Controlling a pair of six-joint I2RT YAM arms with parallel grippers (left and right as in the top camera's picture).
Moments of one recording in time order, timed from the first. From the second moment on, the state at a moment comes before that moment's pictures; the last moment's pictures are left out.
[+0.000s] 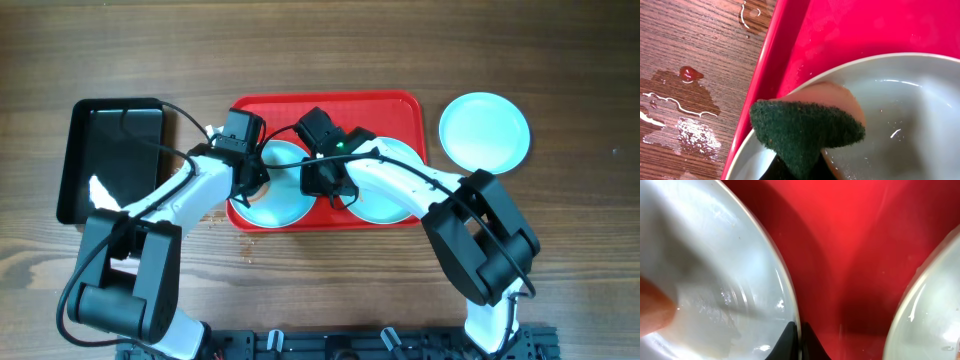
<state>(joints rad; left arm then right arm) -0.28 1.74 0.92 -0.50 -0.12 -0.64 0.70 2.02 1.33 -0.64 -0.14 0.73</state>
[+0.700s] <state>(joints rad) -0.27 1.74 0.93 -0.71 0.30 -0.63 0.70 2.02 1.33 -0.64 -0.14 0.73</state>
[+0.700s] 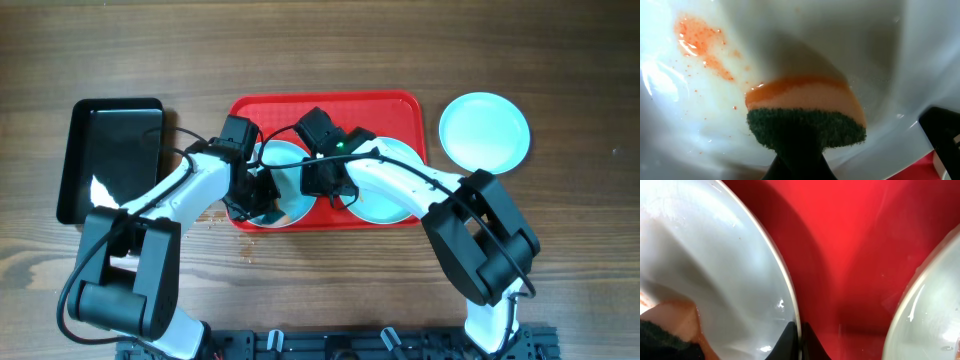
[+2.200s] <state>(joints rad) -0.12 1.75 0.91 -0.45 0.30 -0.53 0.70 2.02 1.33 -0.64 -0.13 0.73</state>
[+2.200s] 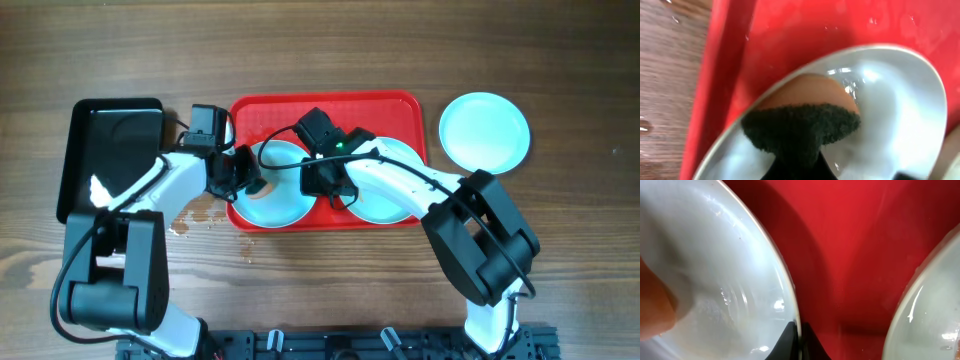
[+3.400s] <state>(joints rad) -0.14 1.77 0.91 -0.38 0.31 -0.50 0.70 2.02 1.33 -0.64 -0.13 0.73</state>
